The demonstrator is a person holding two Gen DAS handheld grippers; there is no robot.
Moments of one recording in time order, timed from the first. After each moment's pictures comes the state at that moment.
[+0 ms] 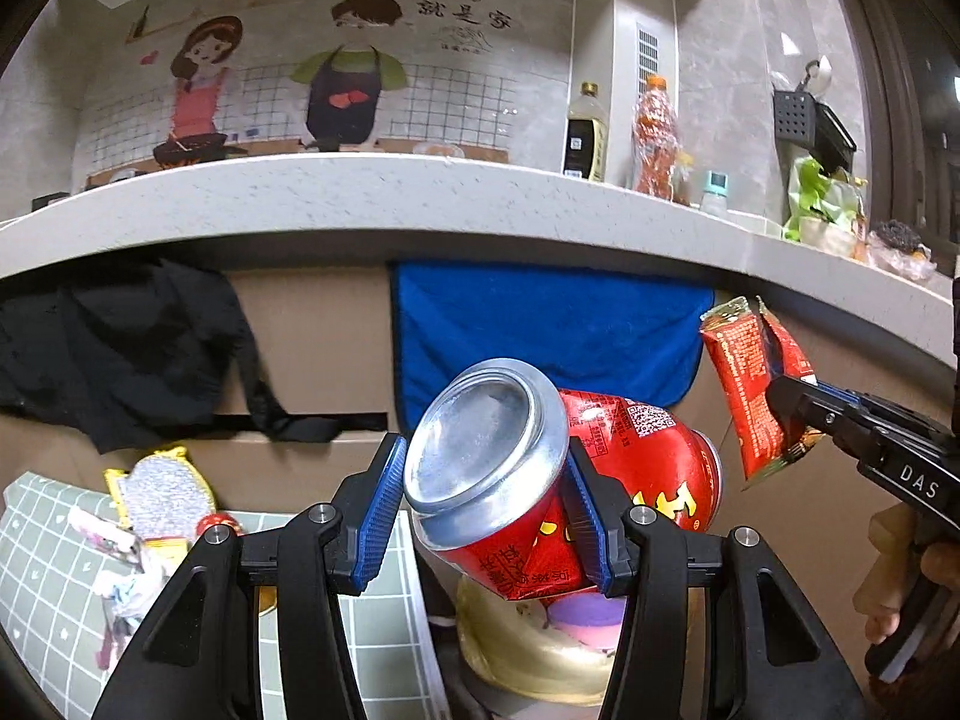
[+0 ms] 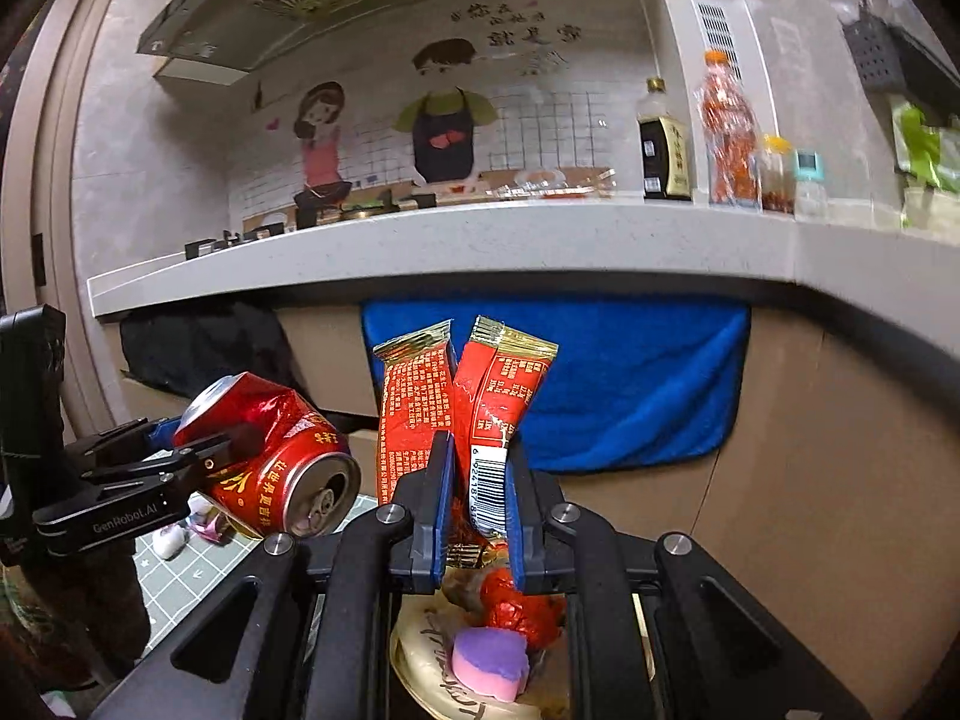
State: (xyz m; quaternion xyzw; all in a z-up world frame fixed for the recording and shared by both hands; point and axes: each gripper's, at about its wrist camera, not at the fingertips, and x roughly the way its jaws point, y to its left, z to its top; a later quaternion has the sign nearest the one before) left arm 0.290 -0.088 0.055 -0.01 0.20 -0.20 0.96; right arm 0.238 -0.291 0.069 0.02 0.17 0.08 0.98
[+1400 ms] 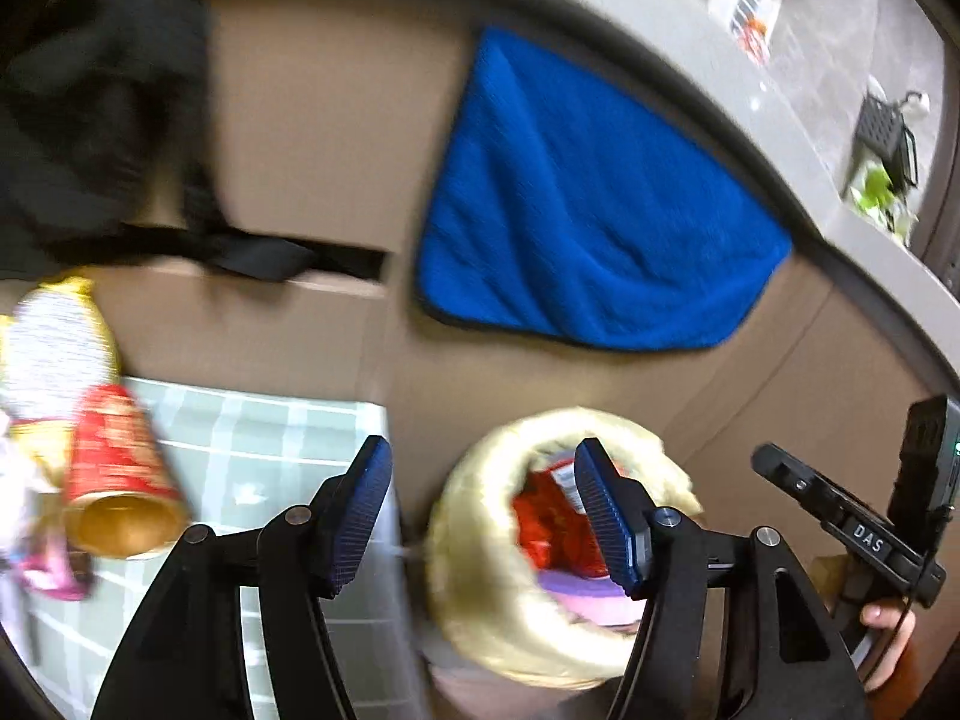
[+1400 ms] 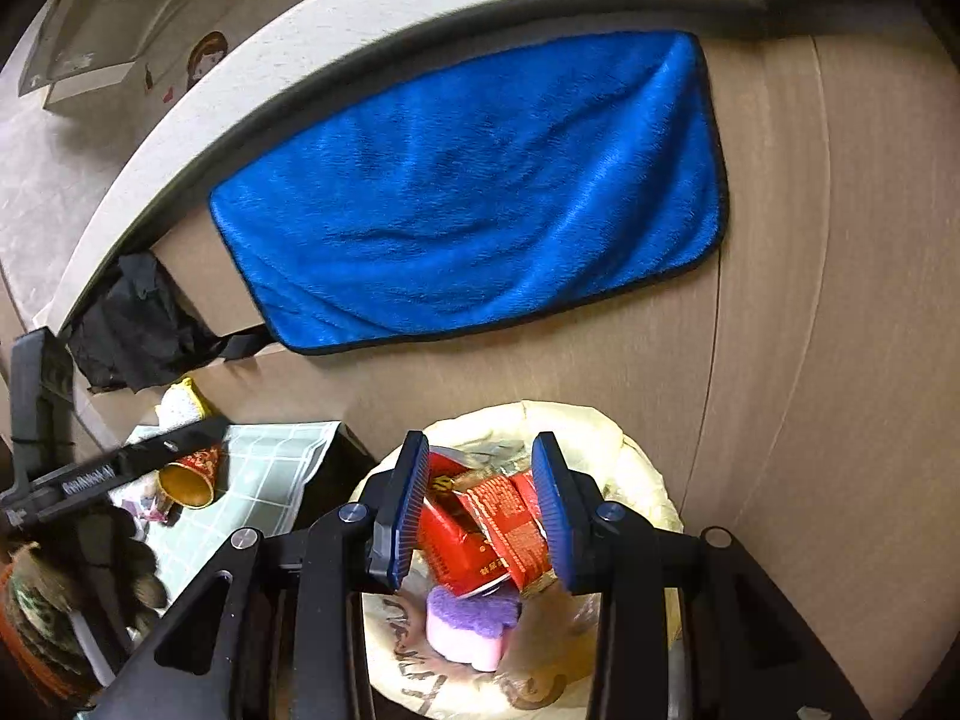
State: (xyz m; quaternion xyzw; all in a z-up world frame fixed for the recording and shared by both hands) left arm 0.371 -0.052 -0.030 -0.11 0.33 -0.22 0.91; right arm 0.309 -0.338 -0.034 0.12 0.29 0.06 0.95
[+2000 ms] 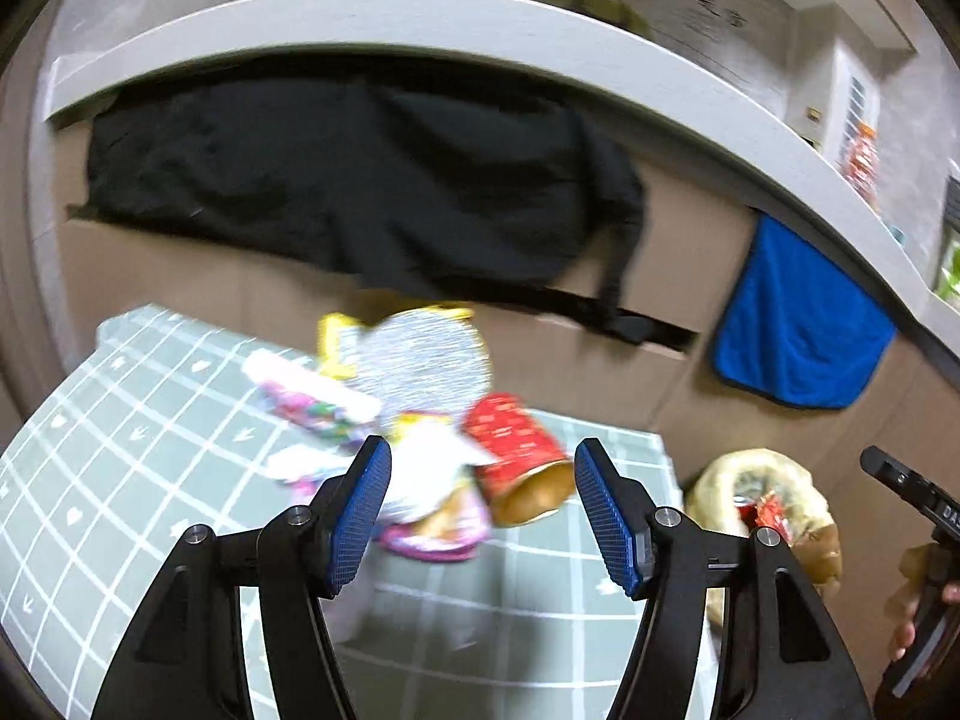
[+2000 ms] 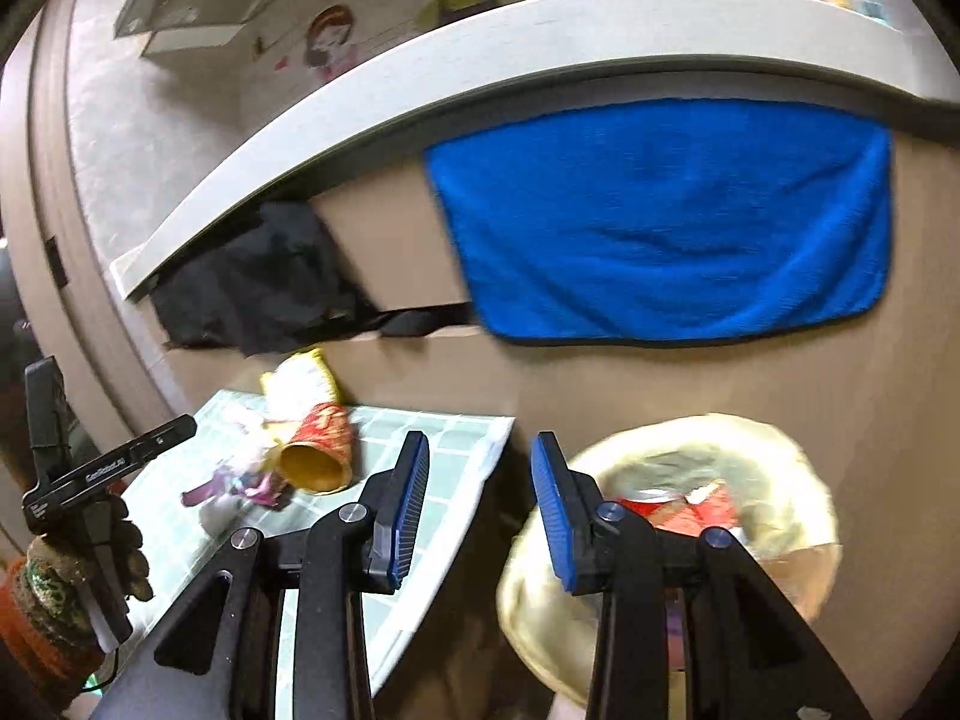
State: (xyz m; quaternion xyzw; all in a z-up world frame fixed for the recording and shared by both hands) left arm 0.299 0.146 -0.030 -0.12 0.28 -0.04 0.95; right arm 0.291 -0.212 -0.015 0.08 0.27 0.16 0.95
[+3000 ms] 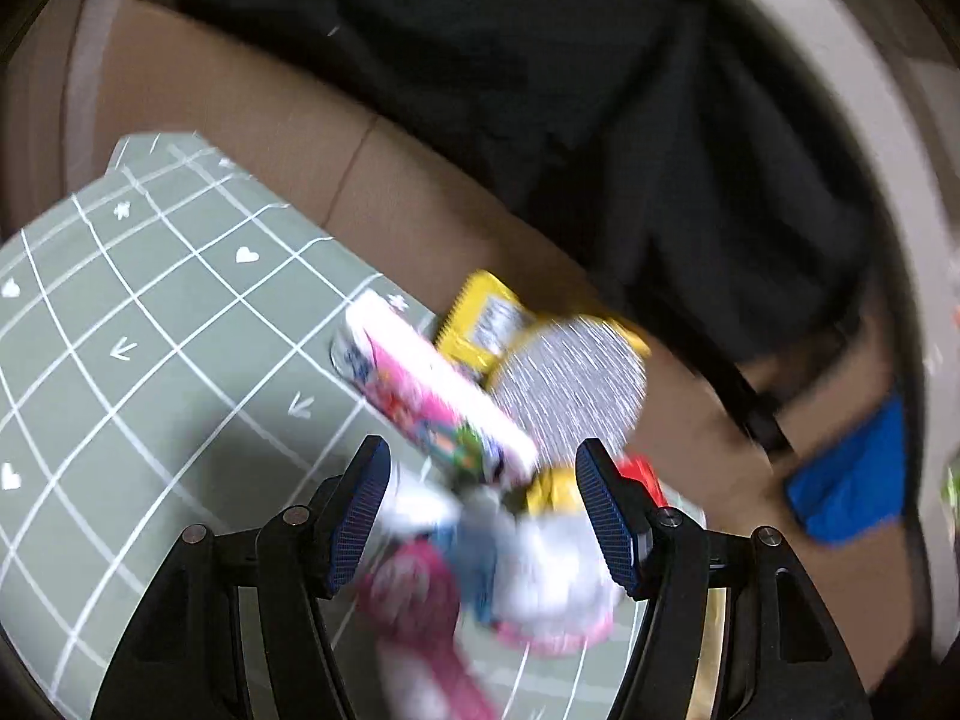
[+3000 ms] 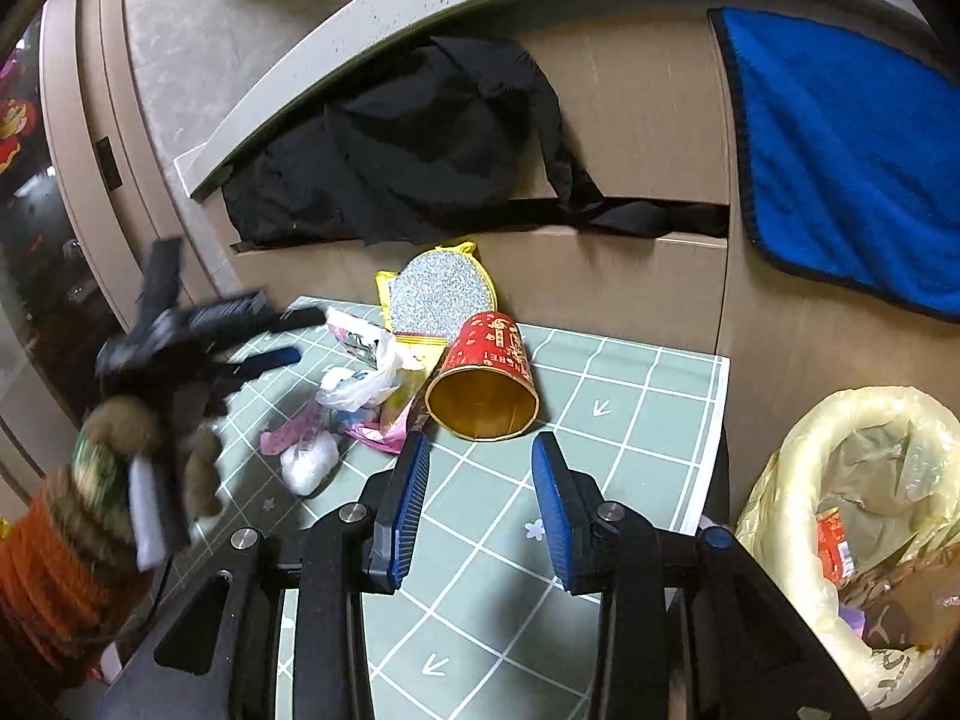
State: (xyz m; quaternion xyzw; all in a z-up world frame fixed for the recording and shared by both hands) left arm 0.403 0.252 -0.087 -0.33 0.37 0.00 0.87; right arm 0.313 -0.068 -0.052 0.03 0.33 0.25 0.91
